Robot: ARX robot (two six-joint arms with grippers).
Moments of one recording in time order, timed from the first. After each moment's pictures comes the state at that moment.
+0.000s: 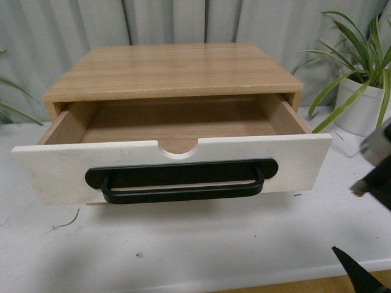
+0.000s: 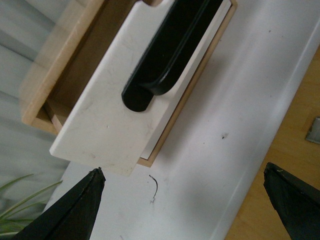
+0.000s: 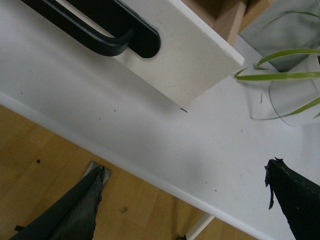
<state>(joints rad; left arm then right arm) -0.38 0.90 0.02 0.55 0.02 0.79 0.60 1.09 0.38 0.14 0.37 -0.39</state>
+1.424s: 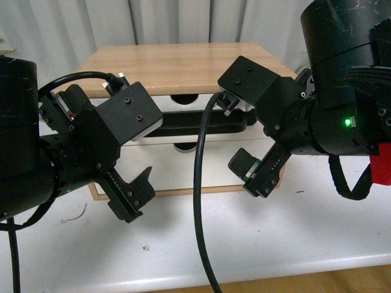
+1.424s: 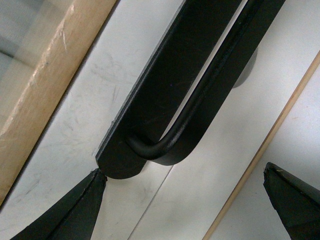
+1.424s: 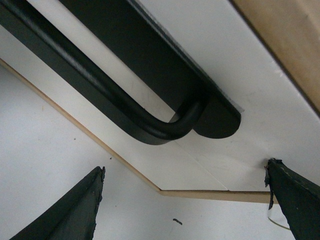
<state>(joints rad) -0.29 1.89 0.70 0.84 -0.01 0.80 0.38 1.90 1.00 0.32 0.10 -0.63</state>
